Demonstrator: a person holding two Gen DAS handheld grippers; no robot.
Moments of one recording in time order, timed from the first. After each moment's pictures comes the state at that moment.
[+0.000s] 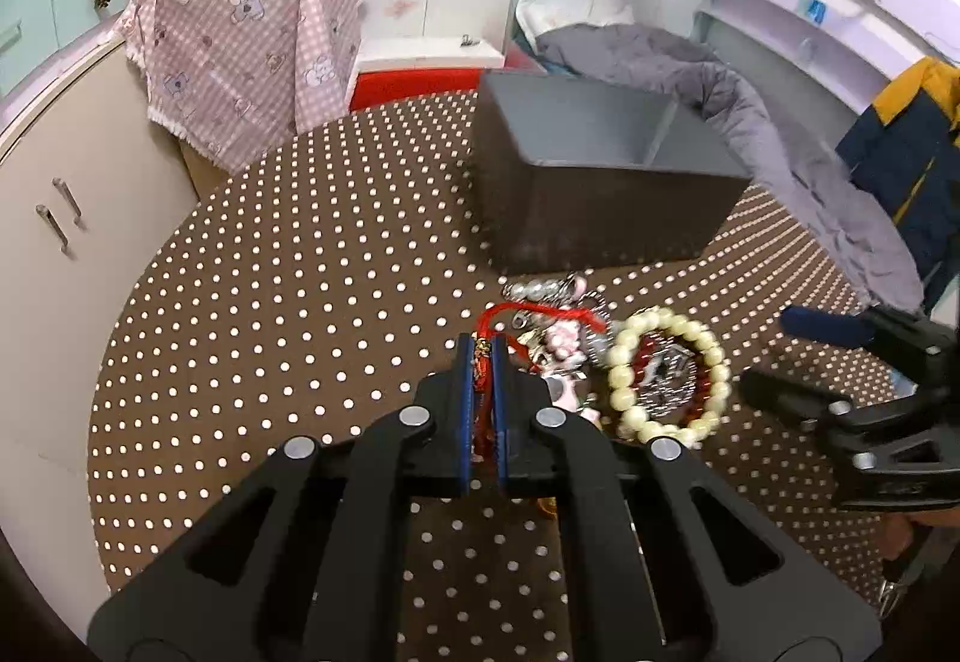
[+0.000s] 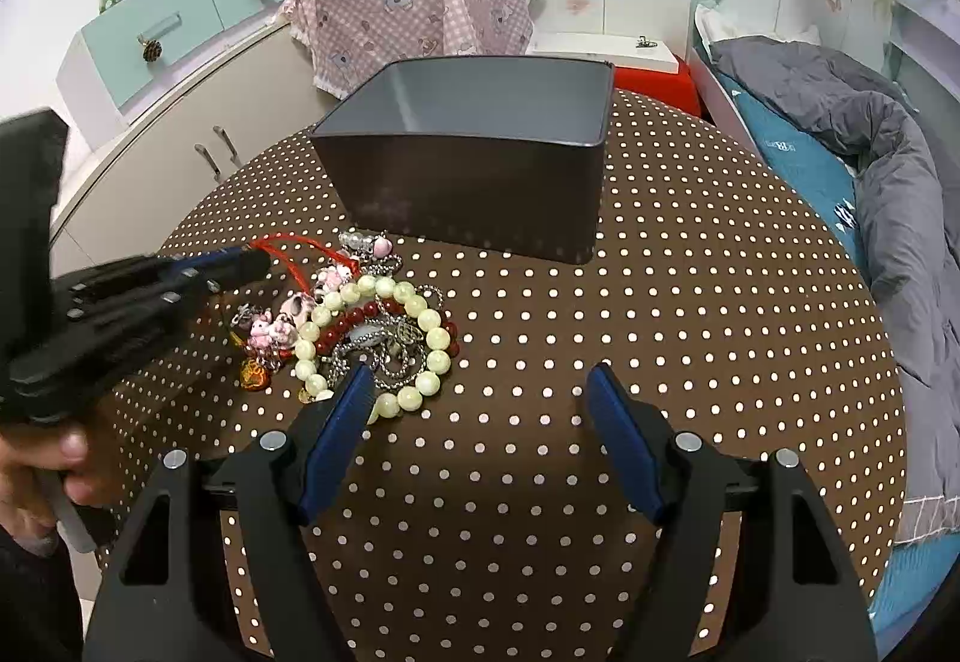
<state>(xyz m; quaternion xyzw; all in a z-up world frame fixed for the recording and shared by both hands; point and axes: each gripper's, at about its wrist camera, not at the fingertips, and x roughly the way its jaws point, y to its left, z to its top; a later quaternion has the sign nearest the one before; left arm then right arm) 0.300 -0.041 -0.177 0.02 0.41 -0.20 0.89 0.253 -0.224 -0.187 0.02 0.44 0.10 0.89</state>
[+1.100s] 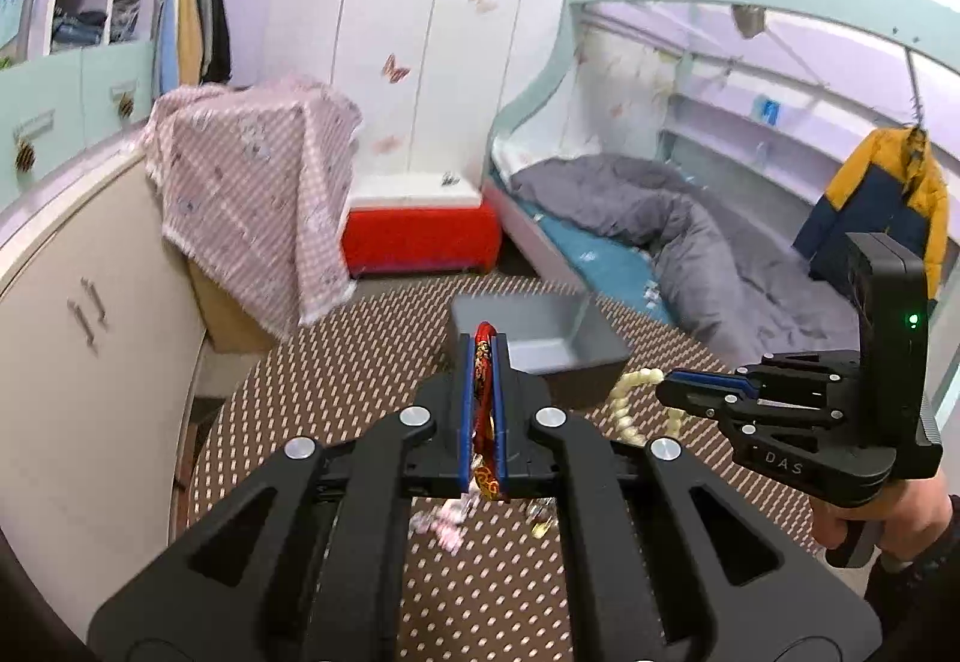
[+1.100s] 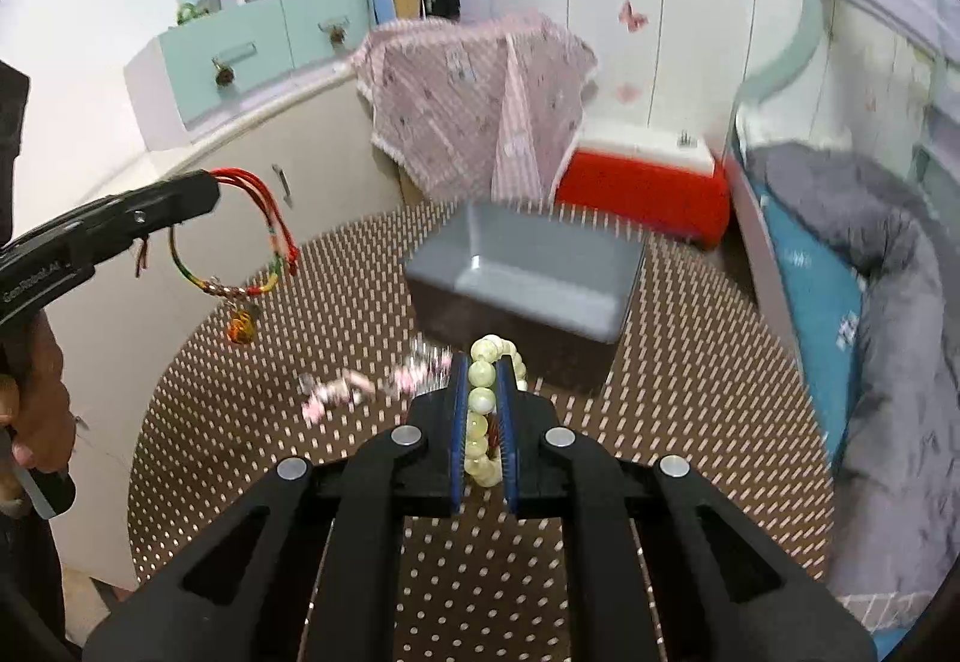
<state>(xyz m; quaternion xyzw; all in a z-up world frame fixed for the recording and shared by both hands) 0.251 -0.015 -0.056 -0.01 0.26 -0.22 0.94 0.237 -0.217 -0.095 -0.03 0.34 0.16 0.93</state>
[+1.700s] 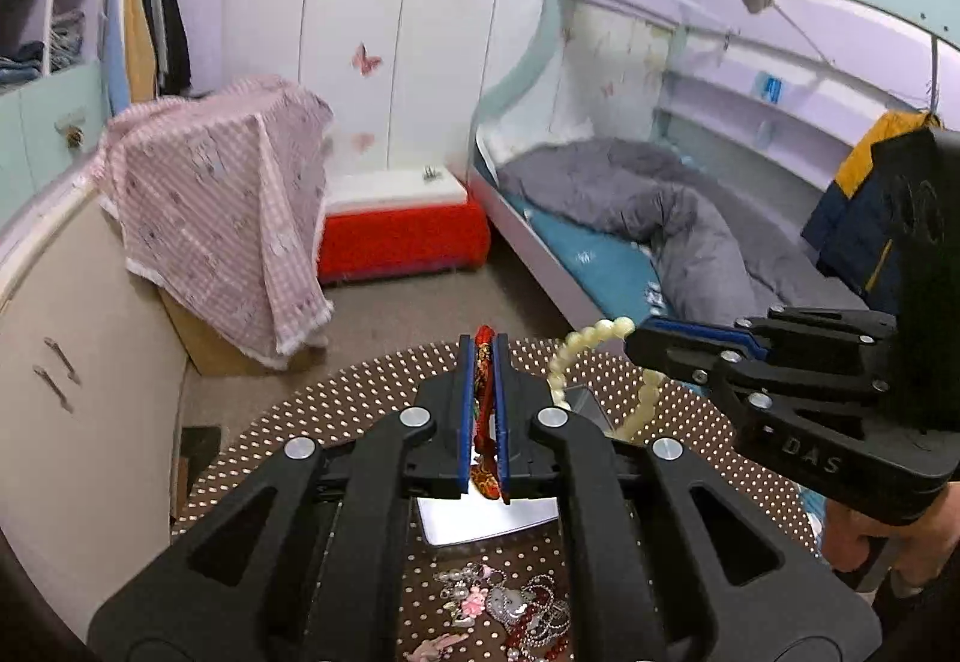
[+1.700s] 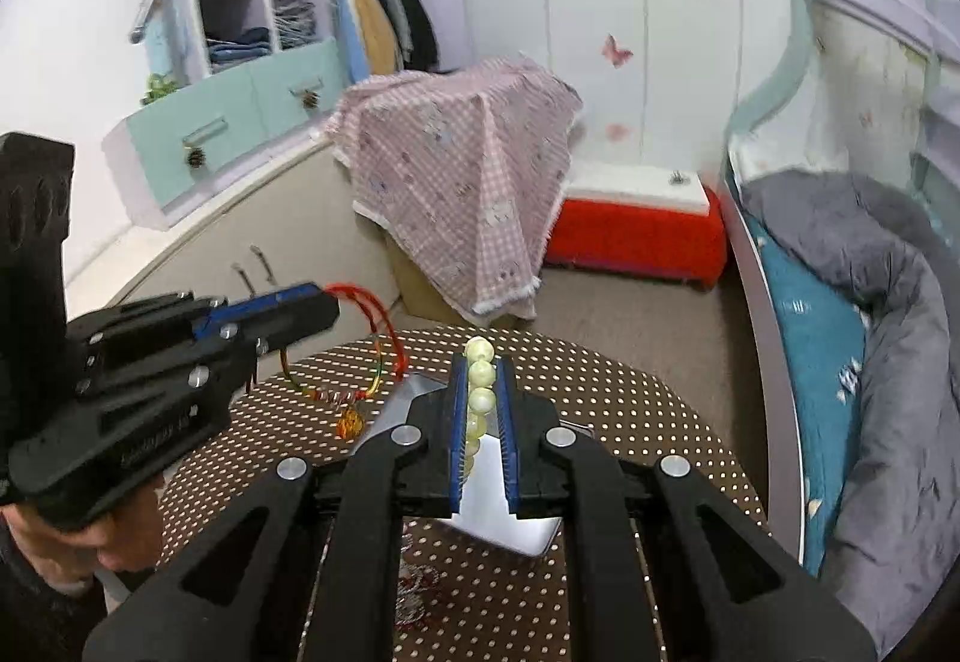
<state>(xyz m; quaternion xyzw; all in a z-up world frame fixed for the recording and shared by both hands) 0.363 -0.090 -0.047 0.02 0.29 -0.23 0.93 0.342 -0.250 -0.050 0.01 0.33 0.15 0.93</state>
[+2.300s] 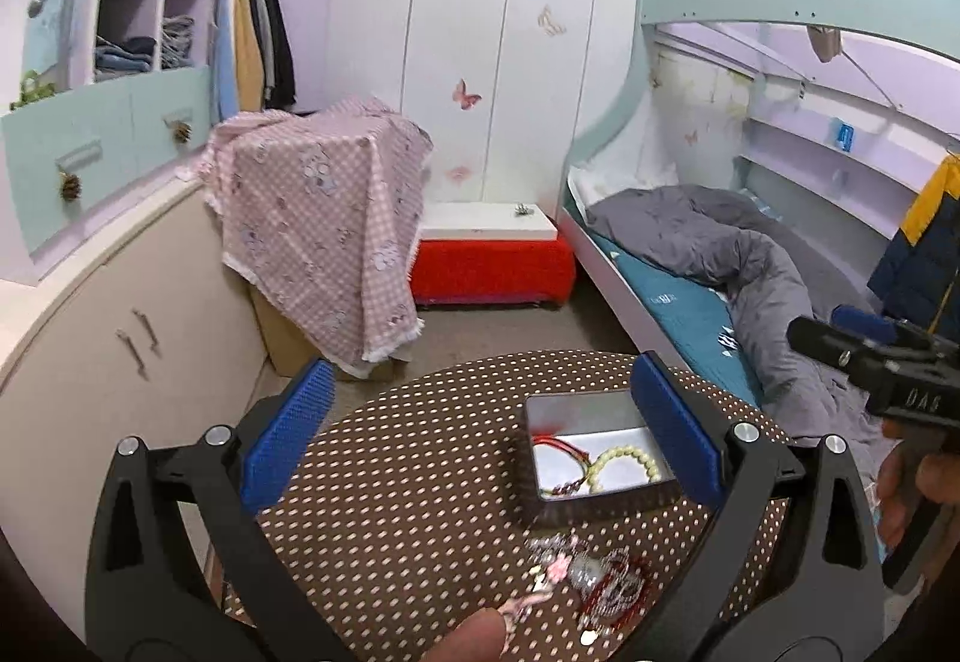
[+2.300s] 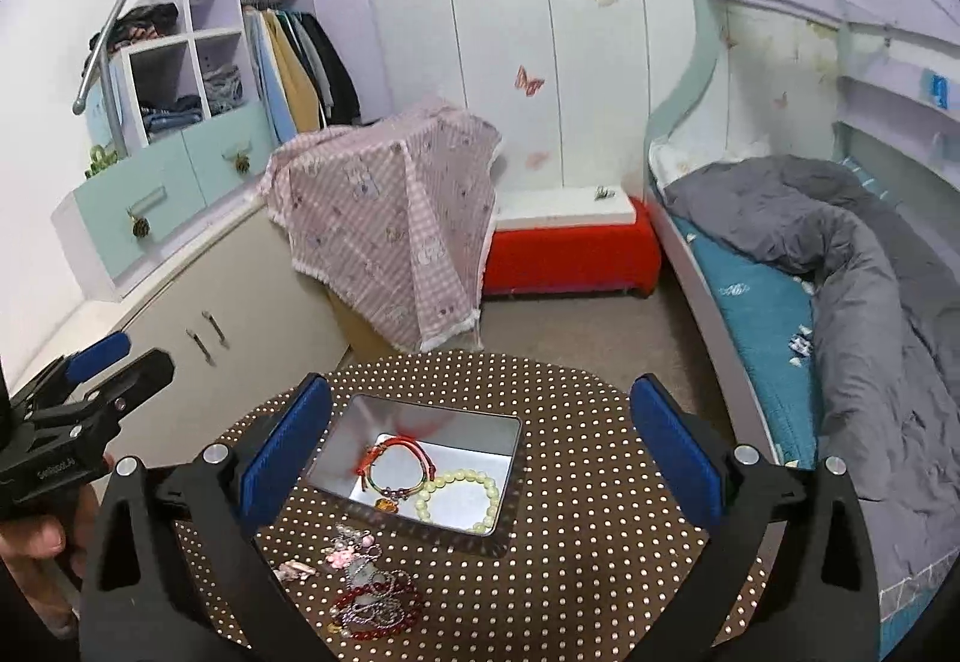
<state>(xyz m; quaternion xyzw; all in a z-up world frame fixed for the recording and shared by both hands) 0.302 -0.025 -0.032 0.00 0.24 -0.12 0.96 0.290 -0.277 -0.032 0.06 0.27 0.06 0.96</state>
